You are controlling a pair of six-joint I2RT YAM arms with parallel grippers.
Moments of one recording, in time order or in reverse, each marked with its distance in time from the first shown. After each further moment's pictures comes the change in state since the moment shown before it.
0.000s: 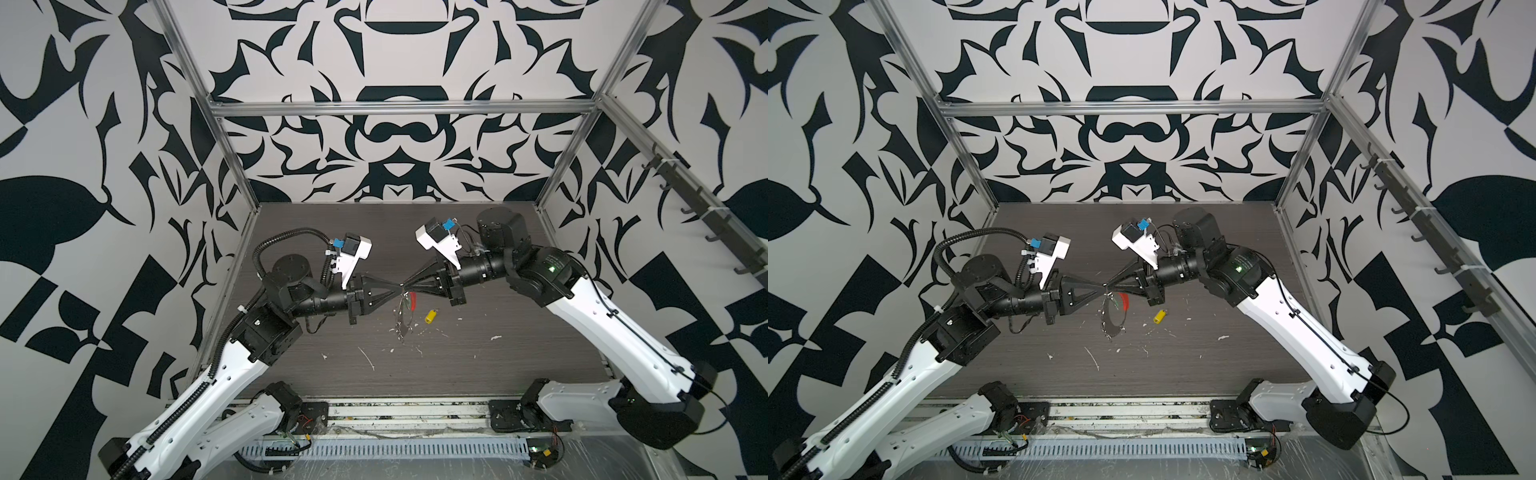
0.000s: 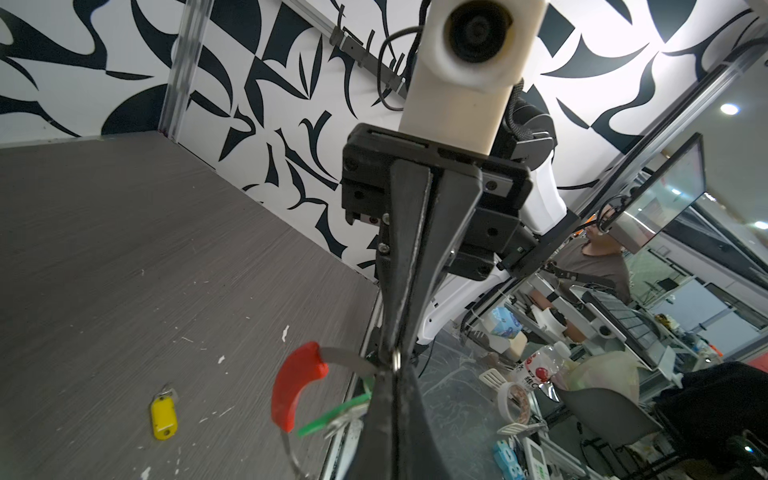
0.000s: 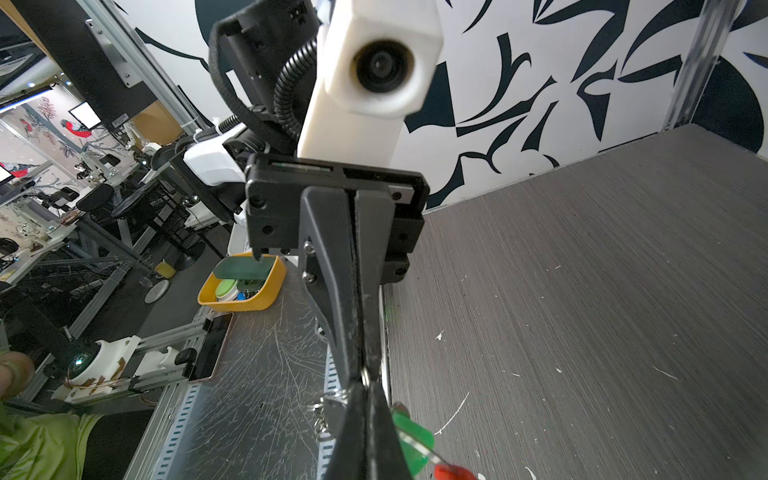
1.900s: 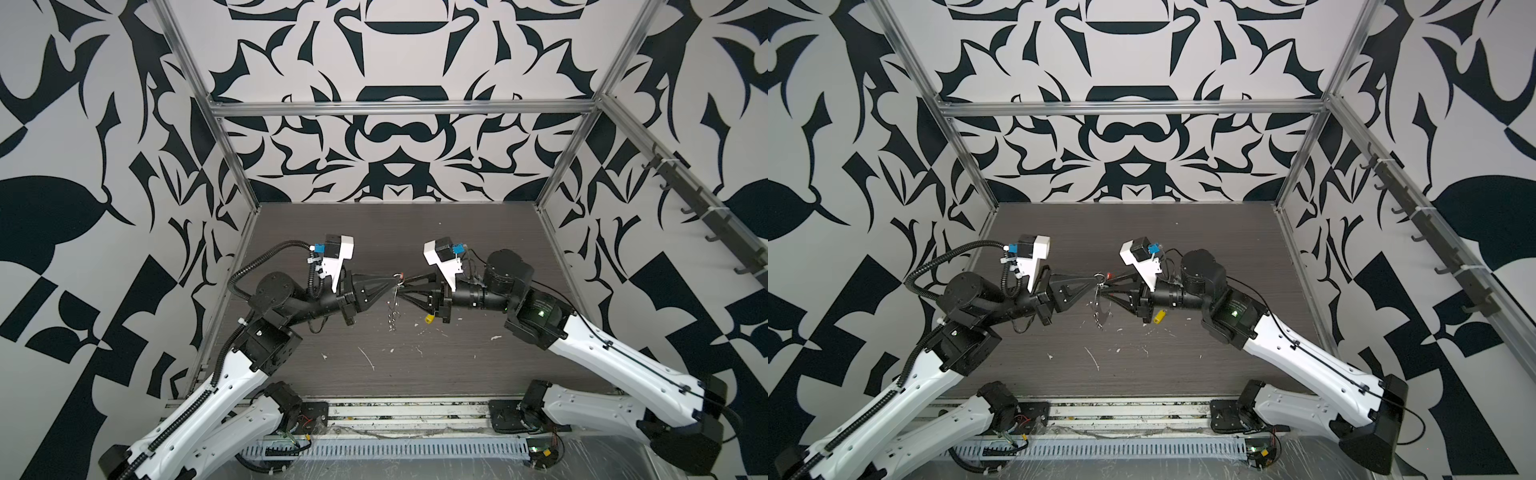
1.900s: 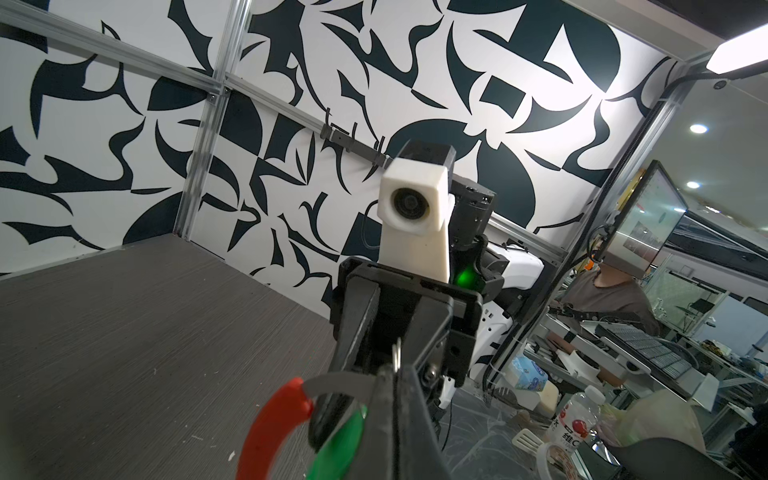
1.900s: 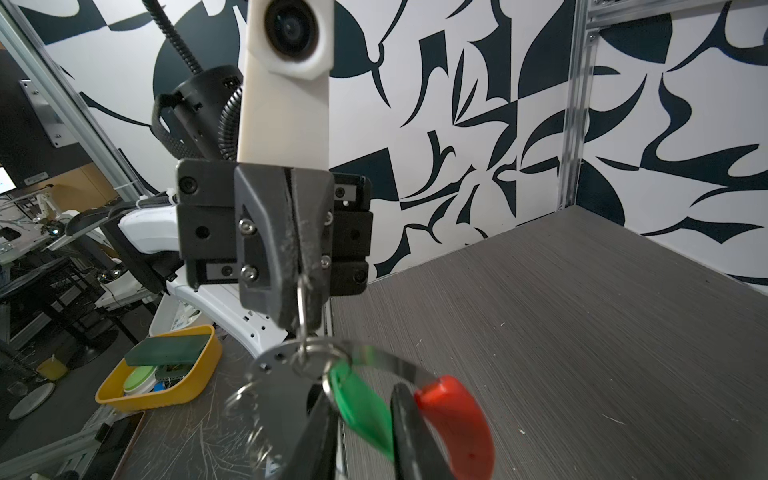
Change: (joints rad) left arm 0.000 -0.072 -0.134 0.338 -0.084 -0.048; right arm 0.149 -0.209 -0.444 0.608 0.350 0.222
